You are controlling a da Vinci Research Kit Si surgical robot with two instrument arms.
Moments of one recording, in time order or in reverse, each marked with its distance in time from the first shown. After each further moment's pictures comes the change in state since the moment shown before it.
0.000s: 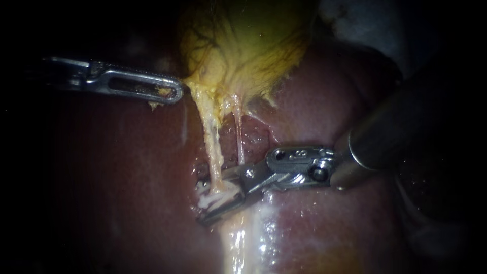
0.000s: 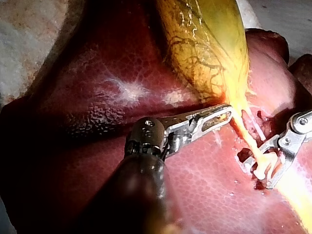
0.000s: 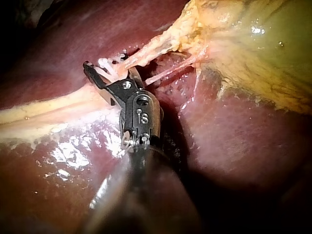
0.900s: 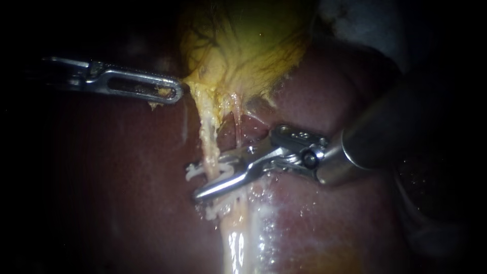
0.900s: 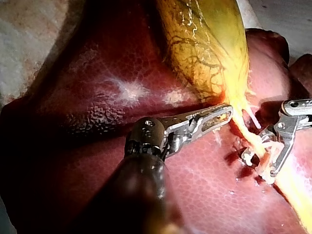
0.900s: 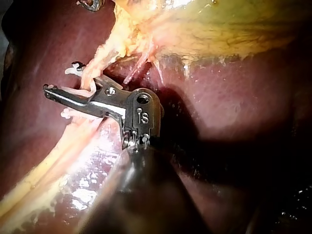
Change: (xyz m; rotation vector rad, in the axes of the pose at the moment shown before) right arm 0.002 0.003 -0.001 0.202 0.327 0.212; left arm 0.000 0.000 0.000 0.001 0.000 0.000
